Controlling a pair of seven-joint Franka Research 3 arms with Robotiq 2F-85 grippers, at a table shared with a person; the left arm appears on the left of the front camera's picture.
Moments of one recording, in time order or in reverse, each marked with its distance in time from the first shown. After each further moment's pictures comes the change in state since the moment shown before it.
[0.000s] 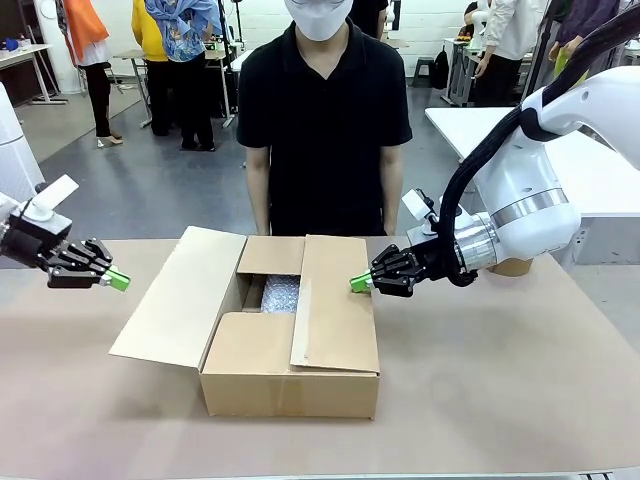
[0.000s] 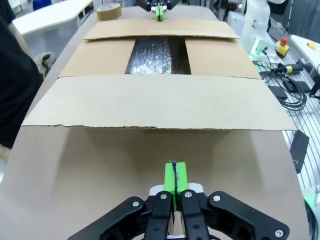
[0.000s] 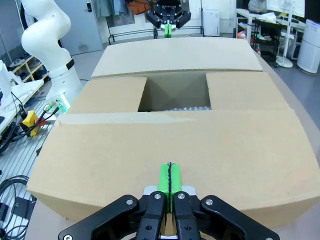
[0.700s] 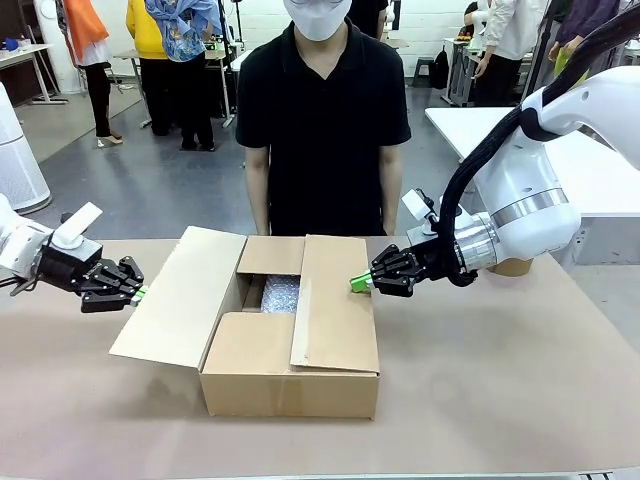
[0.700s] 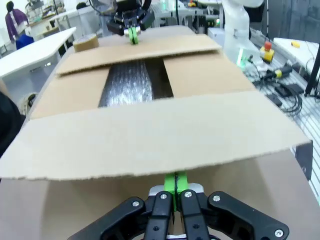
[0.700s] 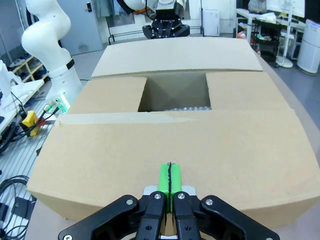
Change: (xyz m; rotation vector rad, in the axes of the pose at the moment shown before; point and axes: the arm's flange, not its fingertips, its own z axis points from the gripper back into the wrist) left arm -0.006 0.002 -0.058 -0.091 -0.137 -0.123; right arm 0.000 0.000 0.000 0.000 0.000 0.000
